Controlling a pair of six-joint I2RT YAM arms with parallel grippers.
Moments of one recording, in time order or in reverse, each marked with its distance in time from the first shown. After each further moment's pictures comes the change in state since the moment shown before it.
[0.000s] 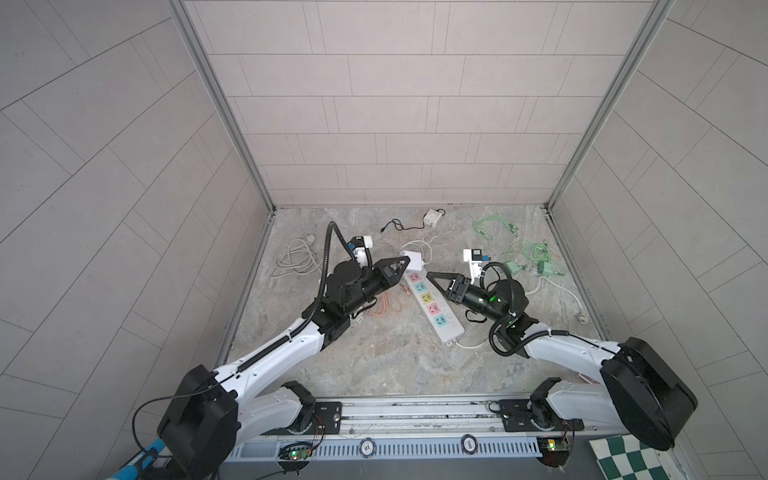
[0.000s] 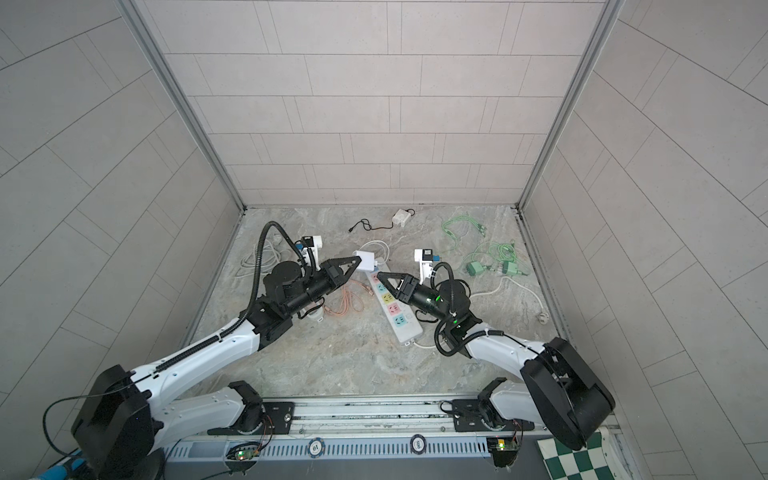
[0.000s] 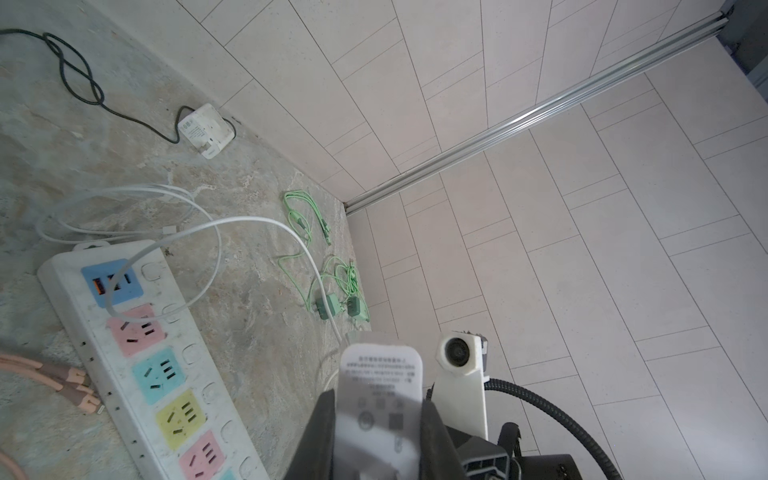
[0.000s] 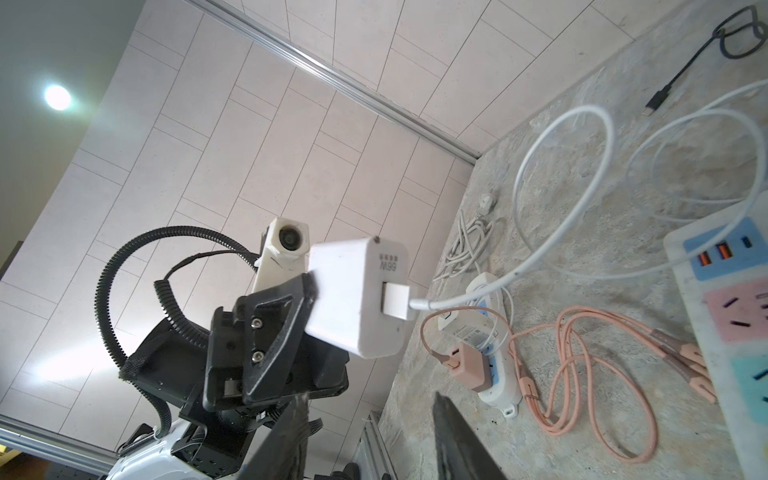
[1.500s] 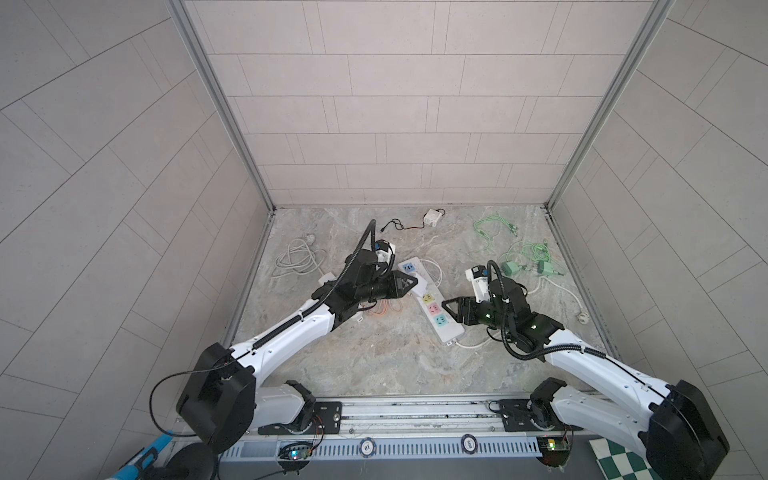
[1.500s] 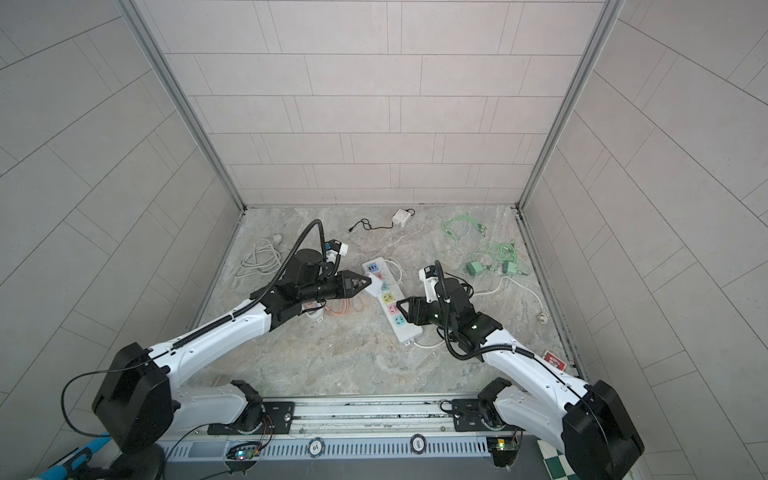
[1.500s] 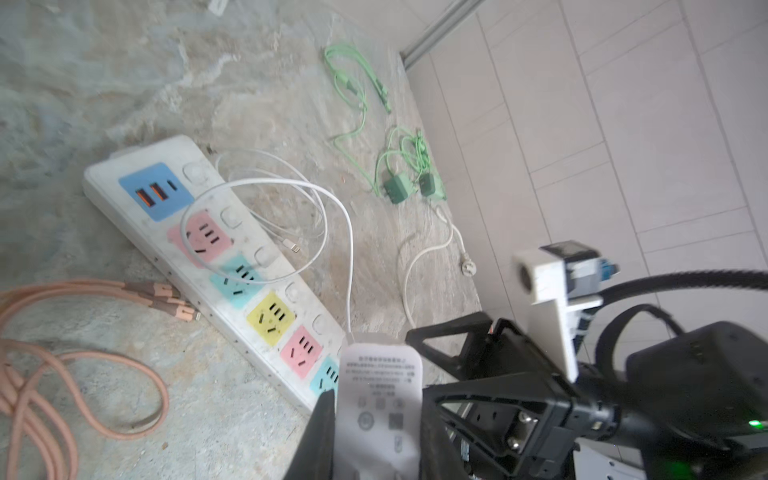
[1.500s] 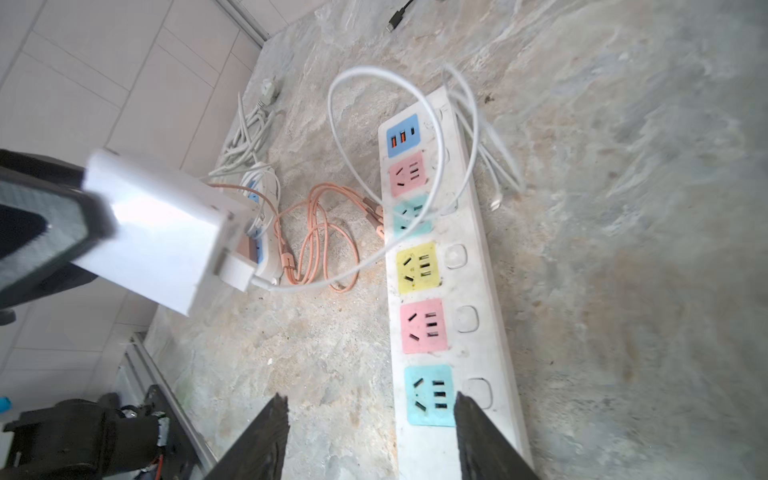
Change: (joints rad) left arm 0.021 0.109 0.143 -0.381 0.192 0.300; right arm -0.033 -0.278 0.046 -0.950 0.161 -0.520
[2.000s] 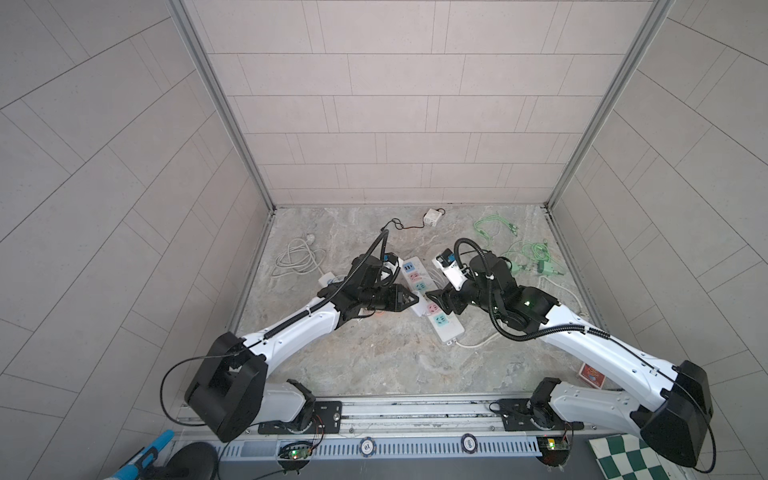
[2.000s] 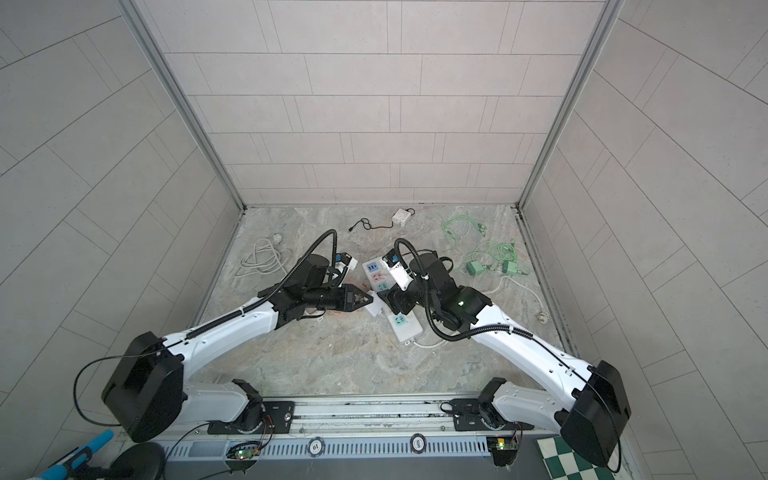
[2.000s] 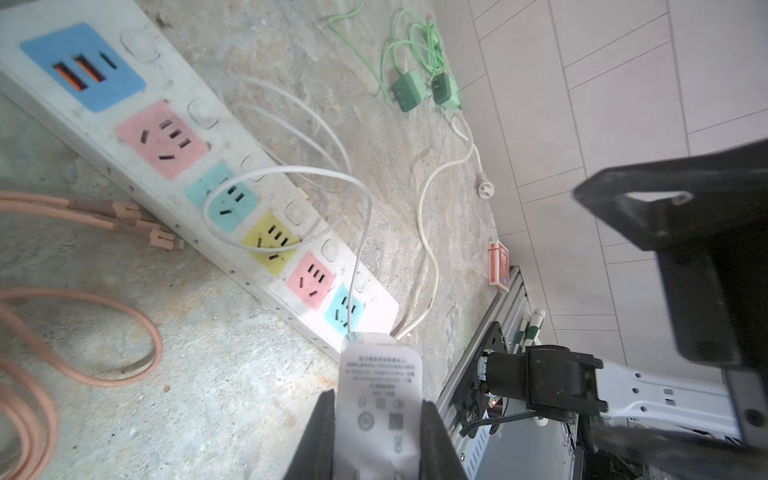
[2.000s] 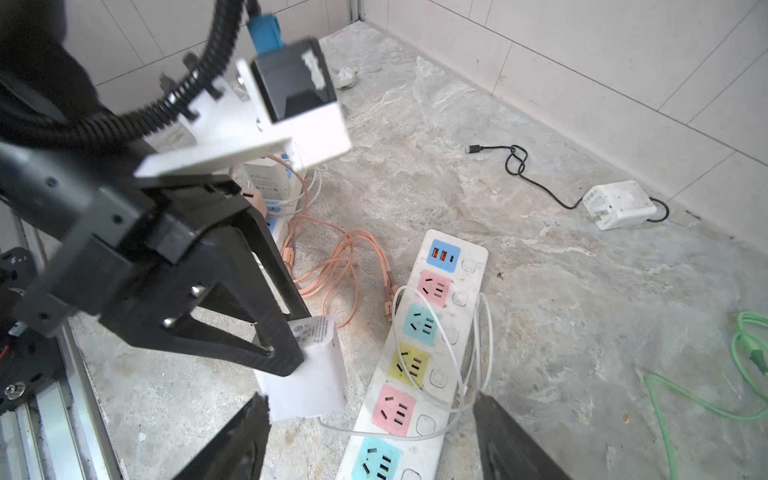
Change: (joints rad) left arm 0.006 0.101 -0.010 -0.146 0.174 0.177; right arm 0.147 0.110 0.435 -0.372 0.195 -0.658
